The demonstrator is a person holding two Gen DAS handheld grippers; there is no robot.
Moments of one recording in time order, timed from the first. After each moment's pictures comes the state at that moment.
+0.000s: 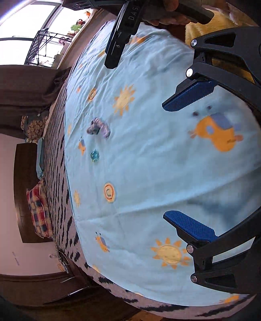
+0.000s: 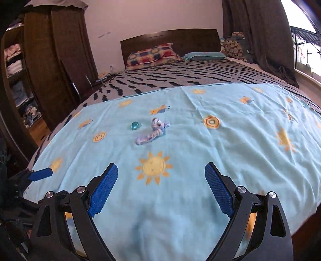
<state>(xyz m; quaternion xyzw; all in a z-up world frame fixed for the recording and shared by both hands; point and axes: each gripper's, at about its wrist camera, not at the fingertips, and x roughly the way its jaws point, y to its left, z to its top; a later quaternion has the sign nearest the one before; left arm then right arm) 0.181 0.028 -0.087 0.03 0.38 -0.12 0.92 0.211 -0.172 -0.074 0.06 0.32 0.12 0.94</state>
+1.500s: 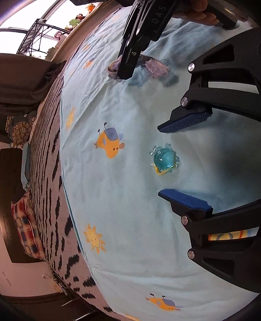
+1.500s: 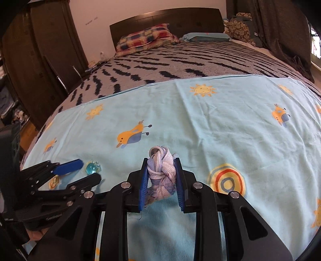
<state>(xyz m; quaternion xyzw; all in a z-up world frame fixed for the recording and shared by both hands) 0.387 -0.032 -0.121 0.03 0.43 -0.15 0.89 0.382 -0.180 -0.105 0.08 0.38 0.13 0.91</state>
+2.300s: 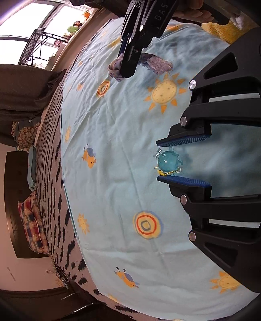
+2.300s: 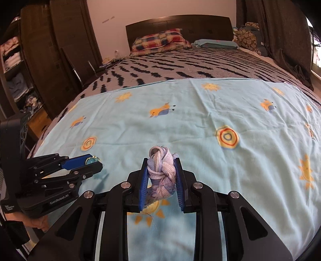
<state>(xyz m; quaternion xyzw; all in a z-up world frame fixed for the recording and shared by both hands) 0.267 -0.014 -0.093 0.03 0.41 -0.15 0.90 0.265 -0.166 -0.079 0.04 0.36 0.15 0.92</state>
